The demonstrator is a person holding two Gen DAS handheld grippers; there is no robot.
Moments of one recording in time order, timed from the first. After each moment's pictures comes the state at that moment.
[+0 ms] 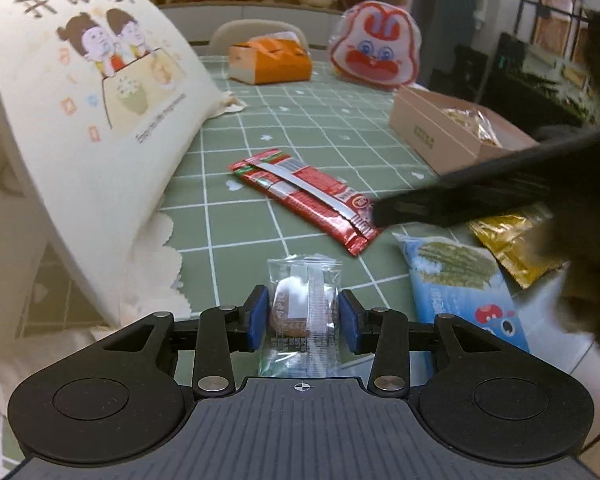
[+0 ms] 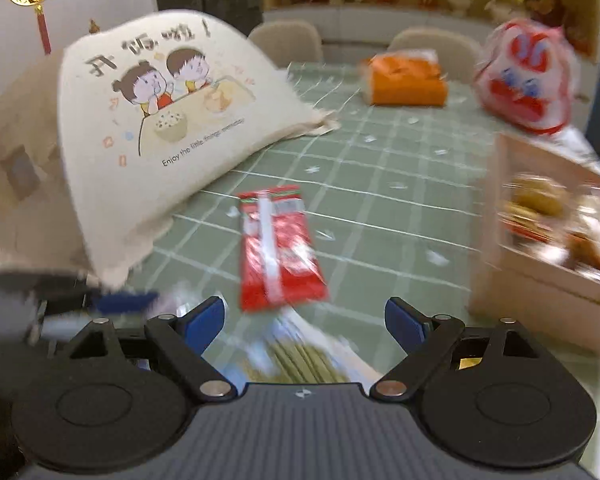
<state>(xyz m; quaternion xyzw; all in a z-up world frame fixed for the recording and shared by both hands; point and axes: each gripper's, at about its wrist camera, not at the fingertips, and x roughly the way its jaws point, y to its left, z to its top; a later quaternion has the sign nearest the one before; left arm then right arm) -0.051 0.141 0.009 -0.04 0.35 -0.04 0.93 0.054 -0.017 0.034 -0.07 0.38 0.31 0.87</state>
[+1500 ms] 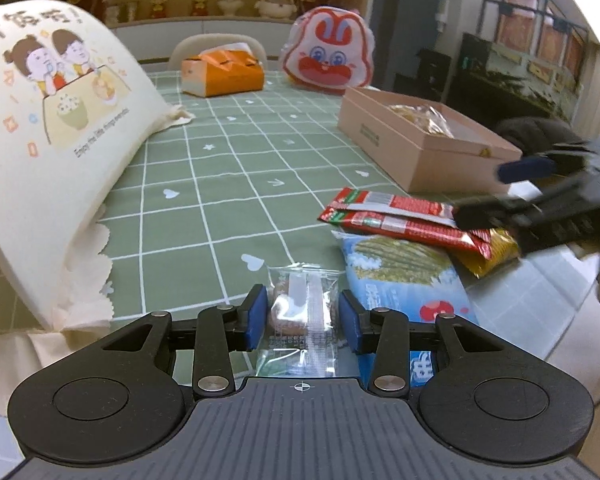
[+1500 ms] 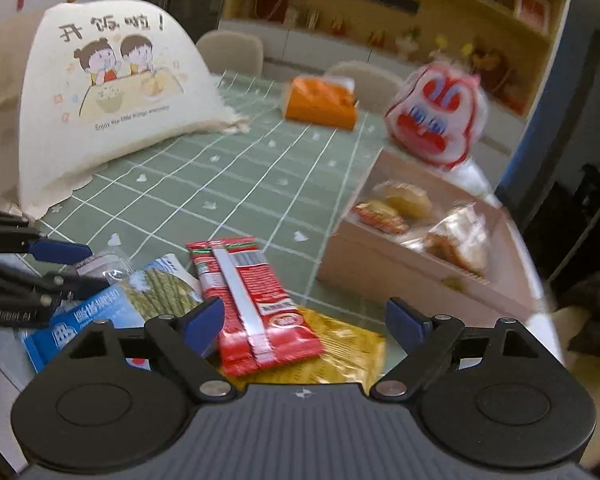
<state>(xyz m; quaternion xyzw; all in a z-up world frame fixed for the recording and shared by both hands) -0.061 0.107 0.005 -0.02 0.33 -0.09 0.94 0.010 -0.104 0.041 -0.16 0.32 0.22 0.91</state>
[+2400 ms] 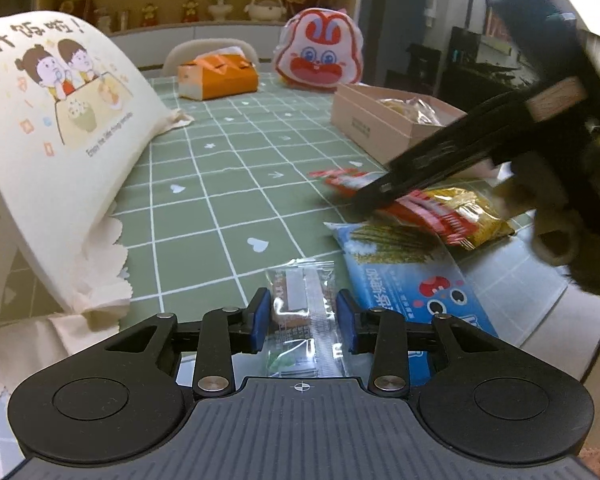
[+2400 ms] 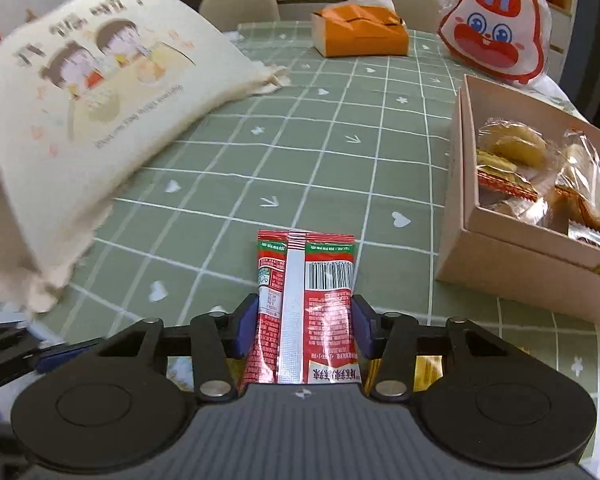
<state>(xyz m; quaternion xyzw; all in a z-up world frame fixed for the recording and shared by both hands) -0.083 0.110 0.006 0.00 0.32 -0.10 0.94 0.056 -0.060 0.029 -0.06 0.42 0.26 0.87</state>
